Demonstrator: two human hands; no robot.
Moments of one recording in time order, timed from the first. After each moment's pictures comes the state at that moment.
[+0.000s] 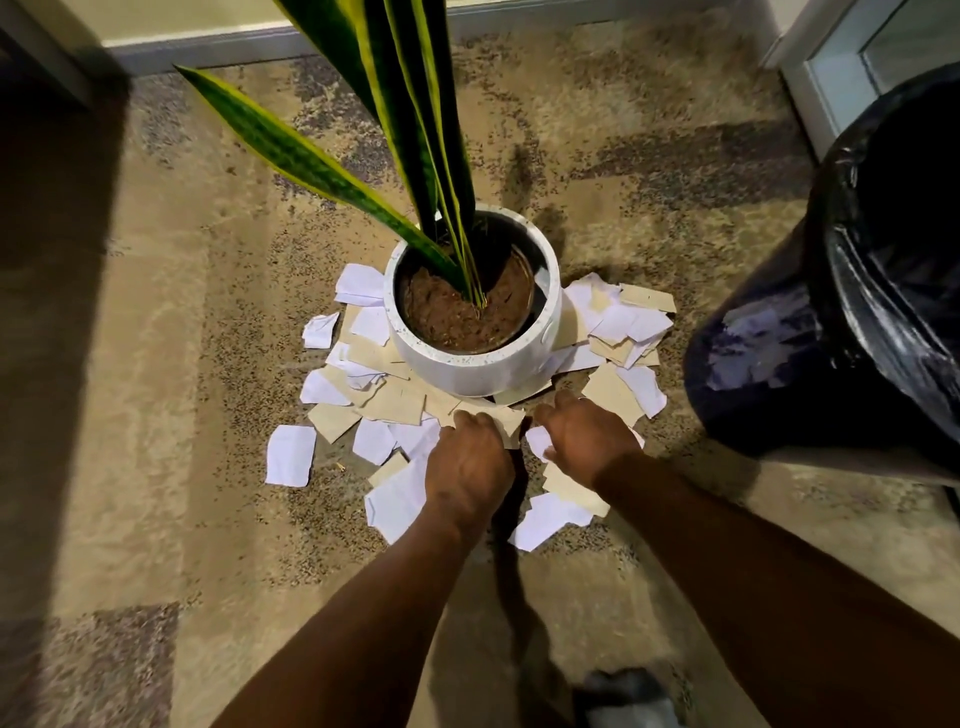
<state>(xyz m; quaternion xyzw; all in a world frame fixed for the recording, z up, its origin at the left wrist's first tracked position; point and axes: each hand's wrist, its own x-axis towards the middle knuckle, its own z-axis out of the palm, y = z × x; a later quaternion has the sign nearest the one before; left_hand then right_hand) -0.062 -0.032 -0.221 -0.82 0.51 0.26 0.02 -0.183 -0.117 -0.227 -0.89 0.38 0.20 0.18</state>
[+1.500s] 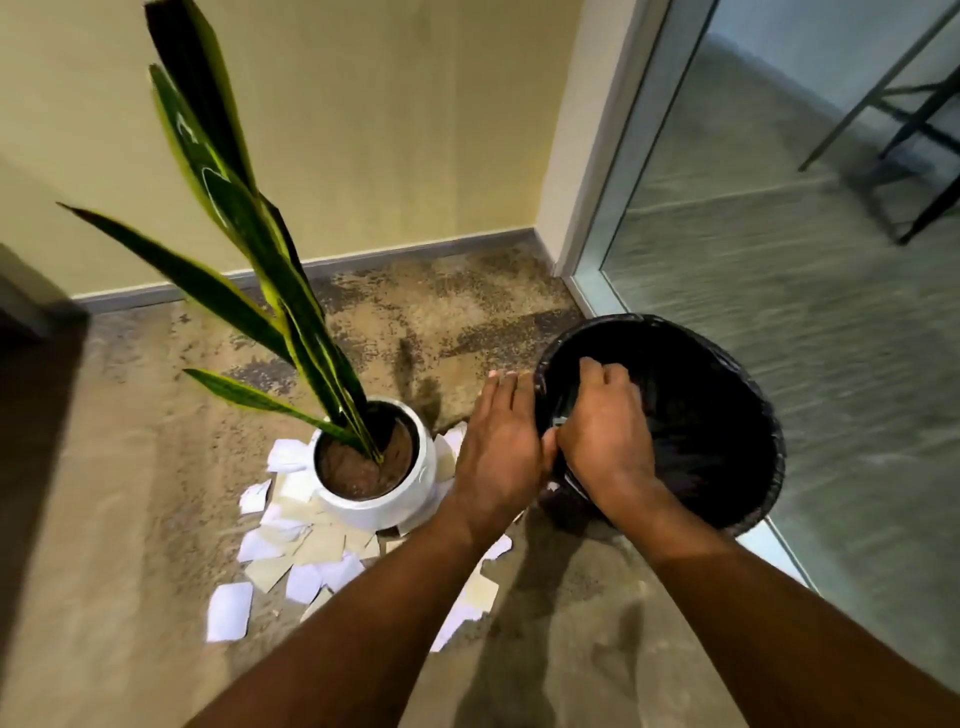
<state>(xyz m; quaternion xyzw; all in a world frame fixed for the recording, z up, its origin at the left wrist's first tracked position) -0.163 -0.133 0.018 -0.67 0.68 0.14 -0.27 -0.267 -0.171 0.048 -0.72 0.68 -0.10 0.10</state>
